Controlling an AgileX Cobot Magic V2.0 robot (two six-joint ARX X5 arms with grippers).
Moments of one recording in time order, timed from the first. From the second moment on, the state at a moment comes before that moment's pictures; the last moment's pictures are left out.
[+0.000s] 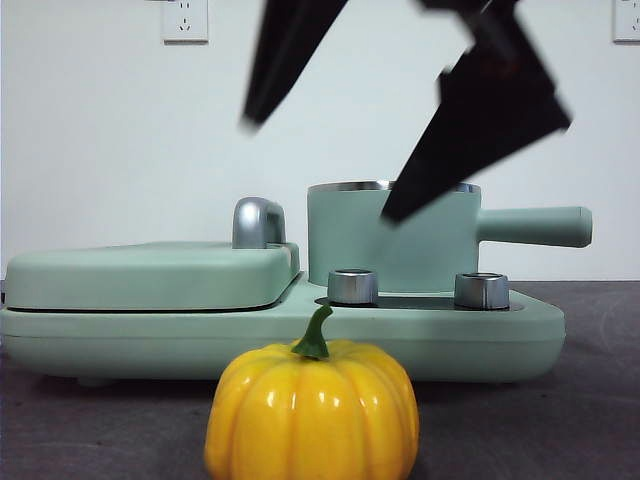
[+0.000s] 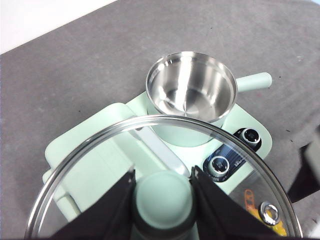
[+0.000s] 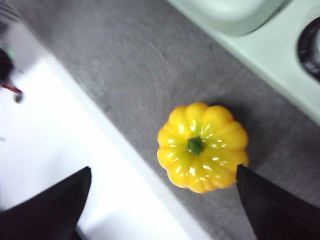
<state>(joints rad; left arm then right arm) -0.53 1.10 1.47 -0.97 0.15 0.12 1.01 1.28 0.97 -0.70 -0.23 0.42</state>
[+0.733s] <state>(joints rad) -0.52 0.88 1.21 -0.98 0.15 0.10 1.06 1.56 0.97 -0.61 -0.10 0.43</state>
